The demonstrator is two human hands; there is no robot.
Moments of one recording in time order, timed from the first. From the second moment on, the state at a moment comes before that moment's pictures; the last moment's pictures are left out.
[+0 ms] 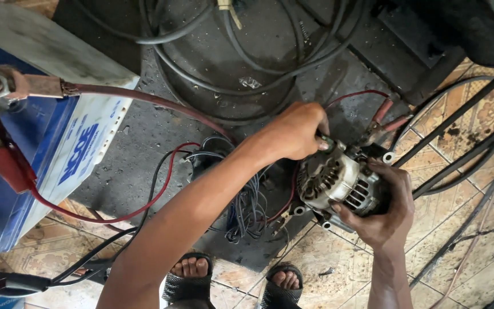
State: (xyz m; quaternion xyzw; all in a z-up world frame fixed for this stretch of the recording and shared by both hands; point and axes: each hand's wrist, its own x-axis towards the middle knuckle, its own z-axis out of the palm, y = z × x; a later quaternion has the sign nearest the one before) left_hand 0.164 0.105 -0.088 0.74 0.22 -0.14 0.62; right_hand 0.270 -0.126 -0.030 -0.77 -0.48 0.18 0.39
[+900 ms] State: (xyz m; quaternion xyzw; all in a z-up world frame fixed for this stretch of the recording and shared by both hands) left_hand 0.185 0.113 -0.090 0.78 0.23 -0.21 0.55; right_hand 0.273 -0.126 -0.030 -0.77 -0.48 0.17 0.38
